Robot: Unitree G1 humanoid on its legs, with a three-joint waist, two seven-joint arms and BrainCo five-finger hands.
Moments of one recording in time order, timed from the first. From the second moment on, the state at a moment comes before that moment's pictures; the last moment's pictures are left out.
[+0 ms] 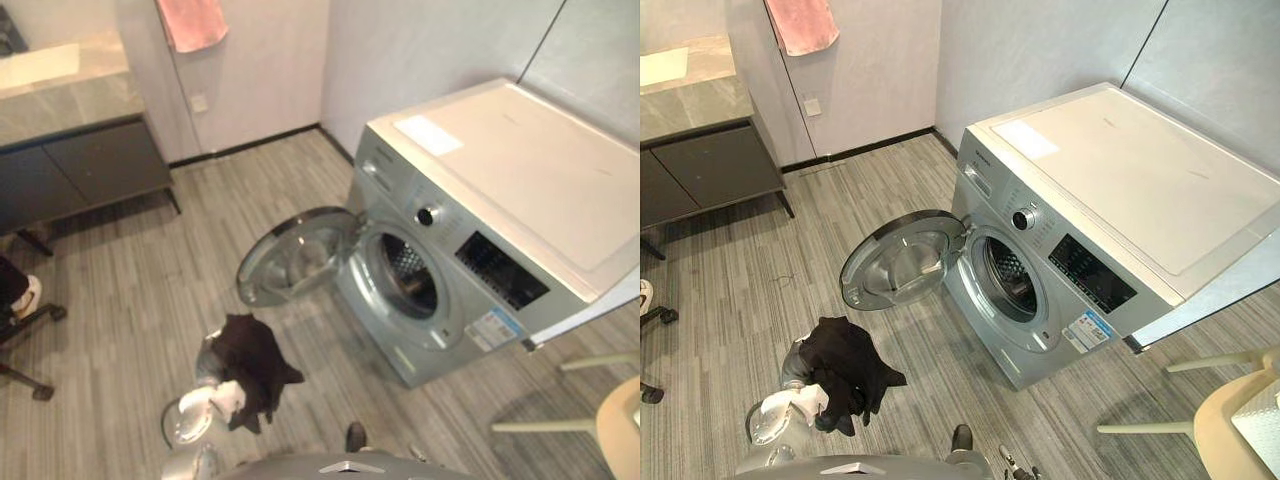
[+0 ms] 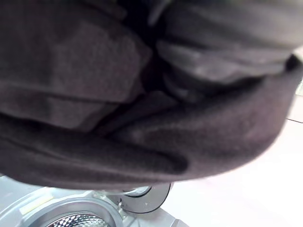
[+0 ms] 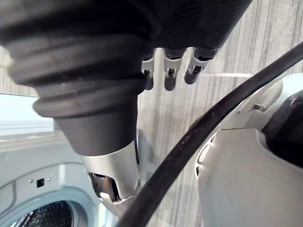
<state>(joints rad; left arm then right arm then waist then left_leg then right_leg) 0.29 -0.02 -0.08 0.18 -0.41 -0.09 0.08 0.23 0.03 -0.49 0.96 0.47 -0.10 -0.02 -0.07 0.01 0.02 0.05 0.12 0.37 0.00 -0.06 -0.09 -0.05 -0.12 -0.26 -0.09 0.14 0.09</state>
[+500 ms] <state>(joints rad) 0.05 -0.01 -0.08 0.25 -0.34 -0.09 0.08 0.23 0.04 -0.48 0.96 0.46 -0.08 0.00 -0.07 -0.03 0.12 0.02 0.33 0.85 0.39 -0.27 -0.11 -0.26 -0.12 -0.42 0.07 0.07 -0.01</state>
